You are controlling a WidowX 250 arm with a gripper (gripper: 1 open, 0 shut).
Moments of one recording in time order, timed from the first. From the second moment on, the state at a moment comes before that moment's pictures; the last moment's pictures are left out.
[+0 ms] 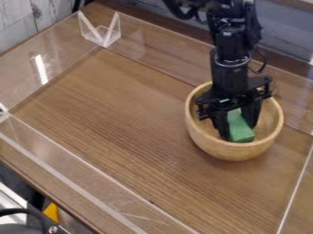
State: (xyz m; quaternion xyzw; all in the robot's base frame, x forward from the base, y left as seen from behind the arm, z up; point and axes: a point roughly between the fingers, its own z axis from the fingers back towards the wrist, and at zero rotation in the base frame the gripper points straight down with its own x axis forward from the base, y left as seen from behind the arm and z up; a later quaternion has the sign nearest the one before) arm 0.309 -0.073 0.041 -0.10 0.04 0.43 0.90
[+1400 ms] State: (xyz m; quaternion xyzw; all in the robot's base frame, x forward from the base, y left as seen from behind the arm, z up) arm 0.292 -0.042 0.099 -0.13 0.01 0.48 0.87
